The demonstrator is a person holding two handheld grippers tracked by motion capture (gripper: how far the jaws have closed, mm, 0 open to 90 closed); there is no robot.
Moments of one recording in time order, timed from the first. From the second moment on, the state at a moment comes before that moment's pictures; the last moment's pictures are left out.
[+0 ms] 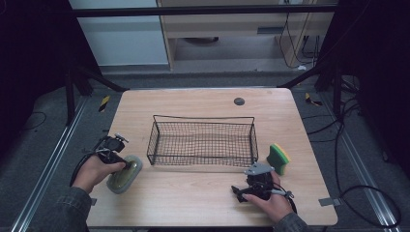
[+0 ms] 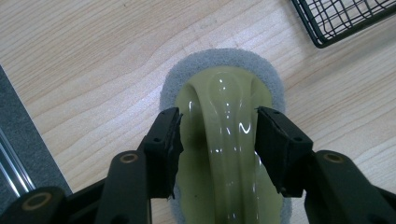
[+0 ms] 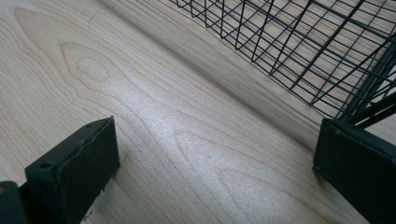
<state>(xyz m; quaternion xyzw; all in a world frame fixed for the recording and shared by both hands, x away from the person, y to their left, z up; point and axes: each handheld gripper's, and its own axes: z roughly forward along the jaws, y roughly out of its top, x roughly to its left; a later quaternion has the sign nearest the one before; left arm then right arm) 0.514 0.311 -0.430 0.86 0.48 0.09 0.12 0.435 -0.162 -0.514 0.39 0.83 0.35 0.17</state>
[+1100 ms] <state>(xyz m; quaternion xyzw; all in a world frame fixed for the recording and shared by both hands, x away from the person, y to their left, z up) 0.501 0.311 -0.420 0.88 0.44 0.12 0.14 0.434 -0.162 -0.513 0.39 0.83 0.35 0.17</state>
